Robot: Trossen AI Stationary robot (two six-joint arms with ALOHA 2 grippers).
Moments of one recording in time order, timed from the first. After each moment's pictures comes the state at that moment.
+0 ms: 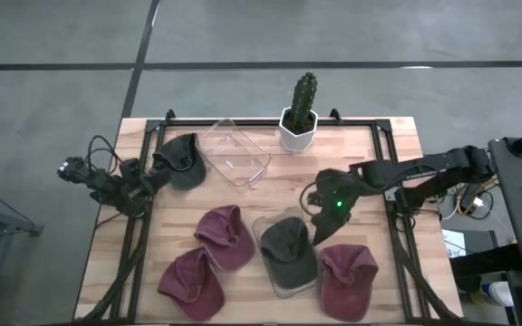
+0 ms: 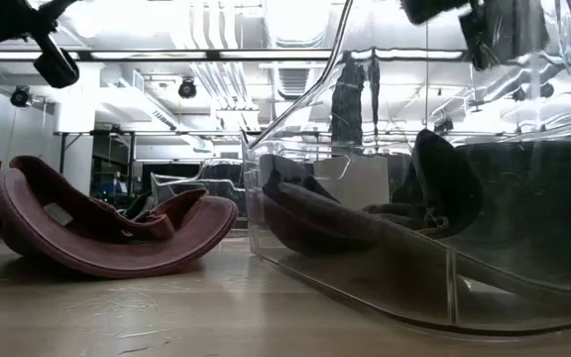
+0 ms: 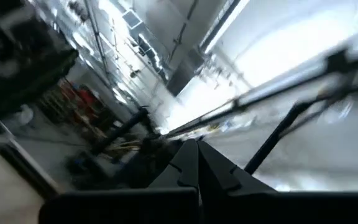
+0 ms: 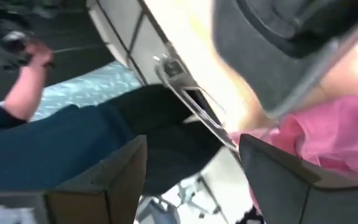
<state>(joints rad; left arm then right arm) -0.49 0.04 0.04 0.66 -0.63 -0.53 0.11 1.30 1.06 -0.58 -0.65 1.17</state>
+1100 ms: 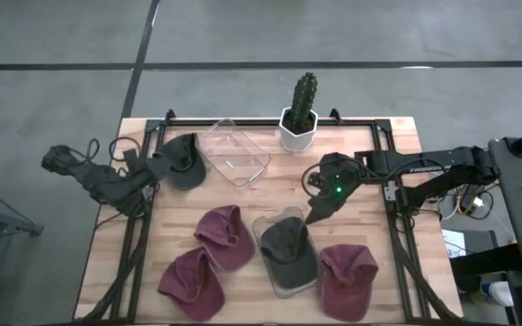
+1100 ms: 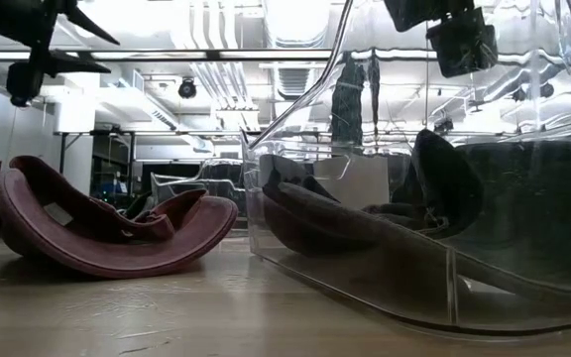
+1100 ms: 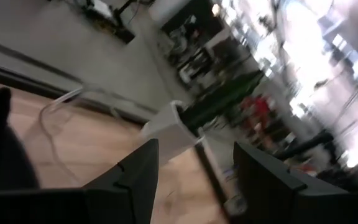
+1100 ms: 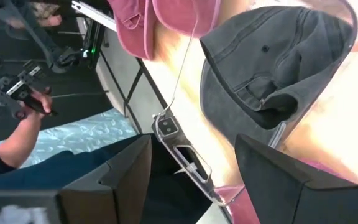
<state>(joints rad) -0.48 0.40 0.52 -0.49 -1.24 -1.24 0.01 1.27 1.07 -0.59 -0.52 1.09</state>
